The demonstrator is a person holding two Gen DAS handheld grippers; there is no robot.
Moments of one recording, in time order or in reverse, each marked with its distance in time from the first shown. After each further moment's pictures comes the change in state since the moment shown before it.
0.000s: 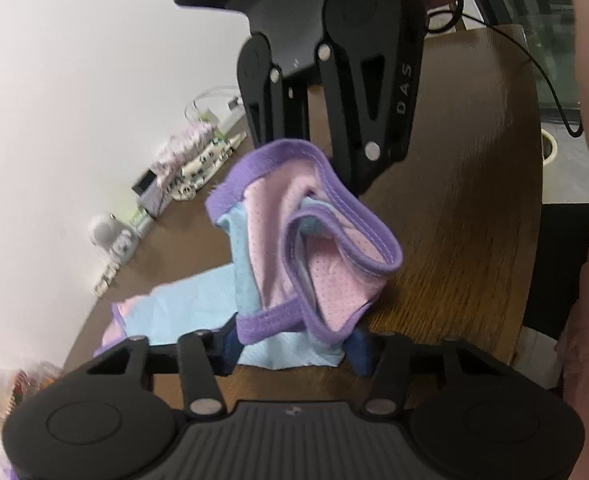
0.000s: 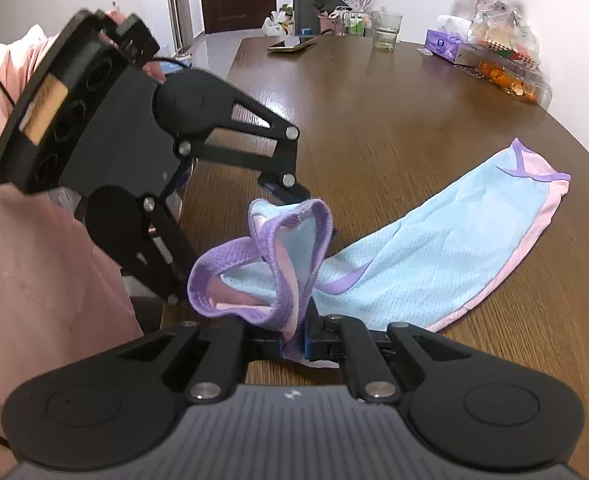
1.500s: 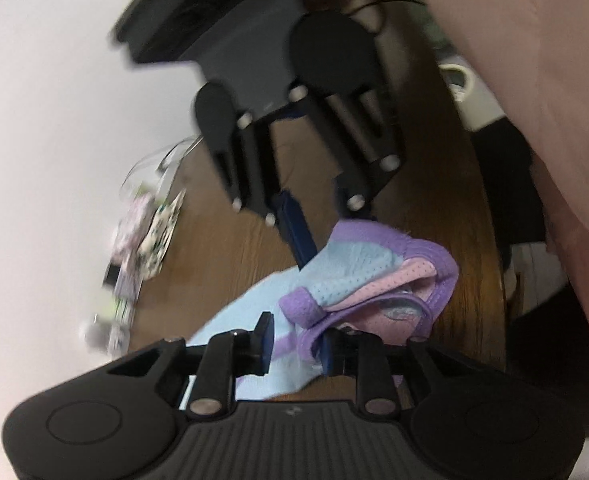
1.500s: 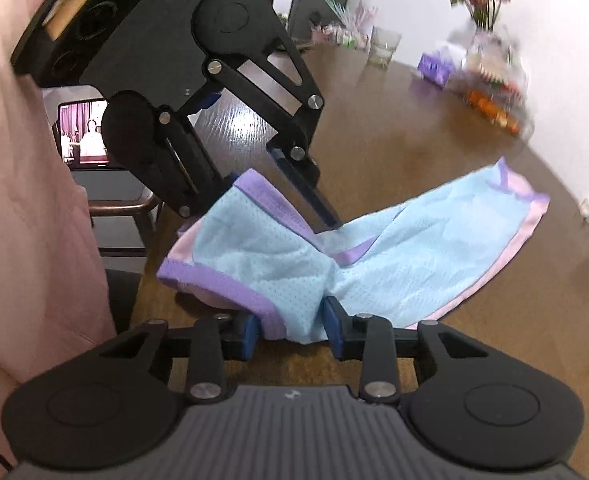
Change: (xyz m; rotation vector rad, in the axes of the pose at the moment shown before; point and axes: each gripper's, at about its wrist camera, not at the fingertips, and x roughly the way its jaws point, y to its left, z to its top) left arm -0.003 -0.004 -0.009 0.475 -0.094 -0.093; right arm 0.017 0.028 -0.035 -0.084 -0.038 -0.135
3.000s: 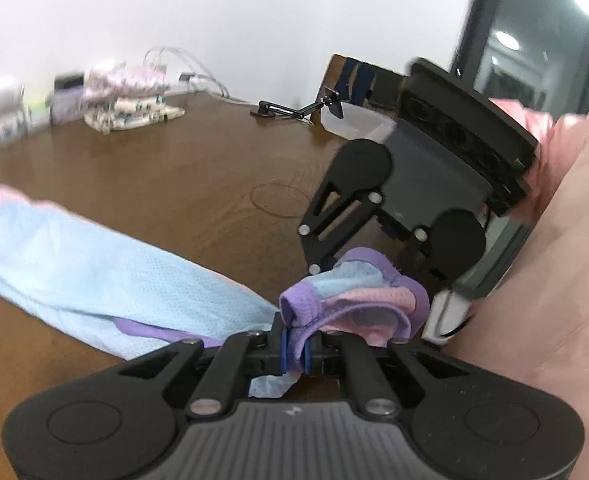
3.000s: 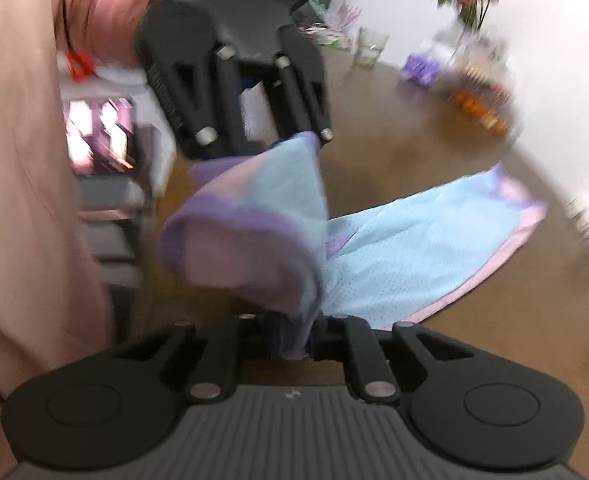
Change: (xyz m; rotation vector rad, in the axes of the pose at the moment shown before) left arm 0.003 0.107 -0.096 -1.104 -0.172 -0.526; right arm 0.007 -0.004 0.009 0.082 -0.031 0.019
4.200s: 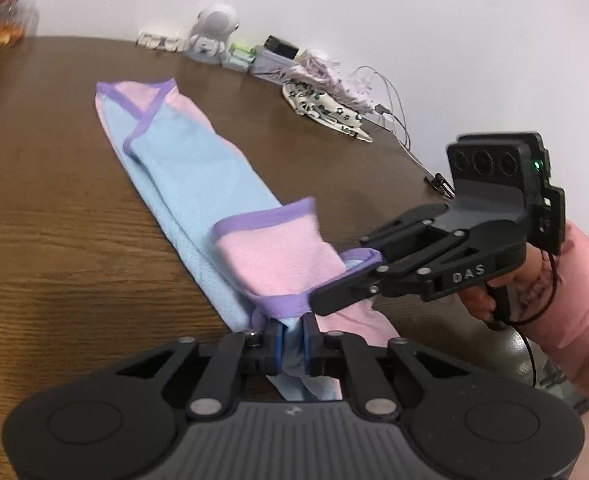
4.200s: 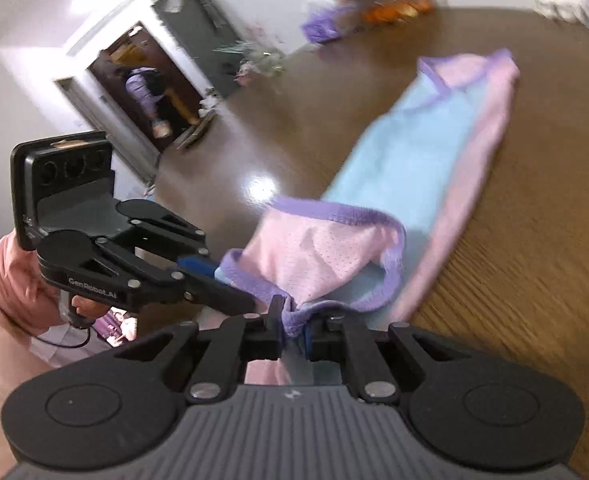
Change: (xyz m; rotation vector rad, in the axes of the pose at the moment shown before) left arm 0.002 0.061 -0.017 -0.519 -0.132 0.266; right arm 0.050 -0.160 -0.009 0.645 -0.099 0.253
